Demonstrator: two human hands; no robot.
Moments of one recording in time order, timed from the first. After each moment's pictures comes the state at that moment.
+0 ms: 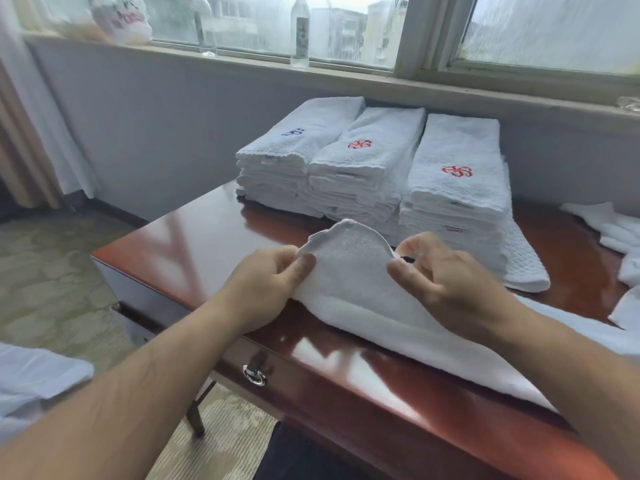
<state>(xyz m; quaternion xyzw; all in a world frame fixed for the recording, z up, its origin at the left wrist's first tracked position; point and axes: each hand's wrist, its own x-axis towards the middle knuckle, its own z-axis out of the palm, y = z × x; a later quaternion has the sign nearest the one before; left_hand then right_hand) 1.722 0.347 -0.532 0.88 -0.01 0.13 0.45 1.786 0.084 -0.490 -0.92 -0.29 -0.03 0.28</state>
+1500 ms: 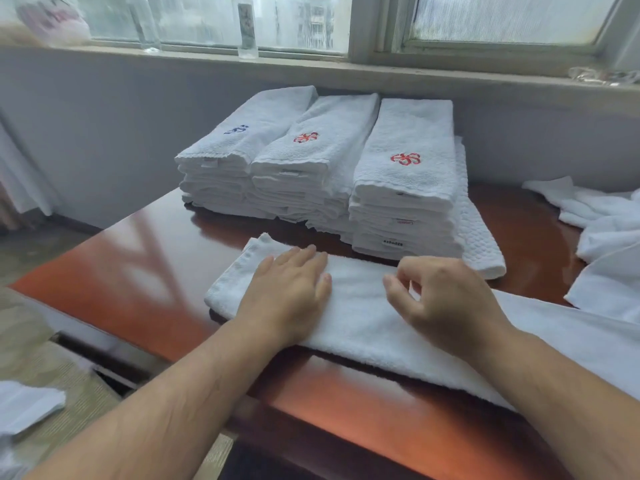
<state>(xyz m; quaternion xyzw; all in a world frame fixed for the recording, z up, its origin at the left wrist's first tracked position) 1.780 0.260 -0.547 0.99 0.00 0.05 0.13 1.806 0.033 -0.524 -0.92 -0.29 -0.19 0.20</state>
